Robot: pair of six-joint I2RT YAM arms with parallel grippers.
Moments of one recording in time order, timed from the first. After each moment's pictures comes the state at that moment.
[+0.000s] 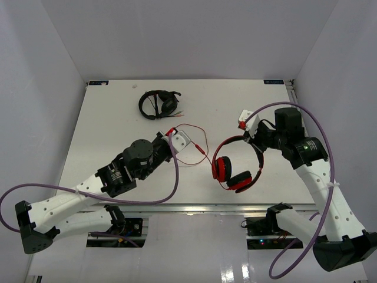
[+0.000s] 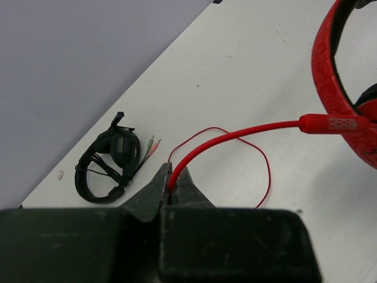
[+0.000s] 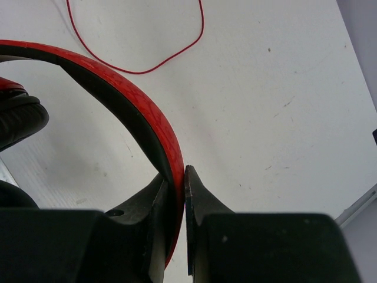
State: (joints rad) left arm -1.04 0.92 0.91 -0.11 -0.37 0.40; right arm 0.32 0.96 1.13 -0.83 -0.46 -0.75
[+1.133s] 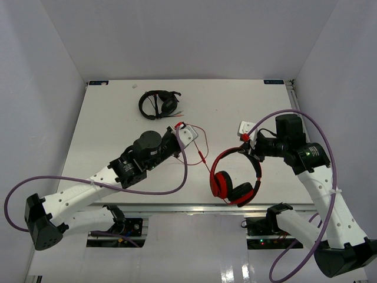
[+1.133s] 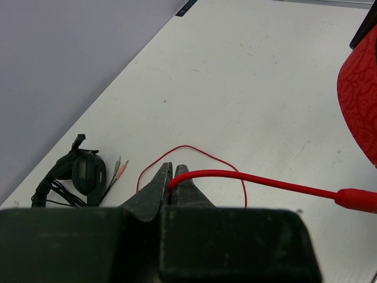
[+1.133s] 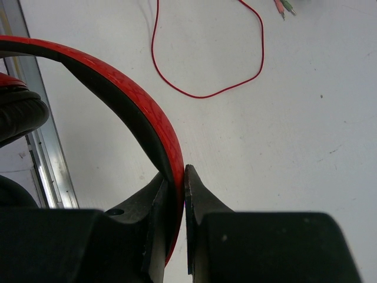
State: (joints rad) left arm -0.95 1.04 0.91 0.01 -0.15 0.36; right arm 0.32 0.91 1.08 -0.90 -0.68 -0.82
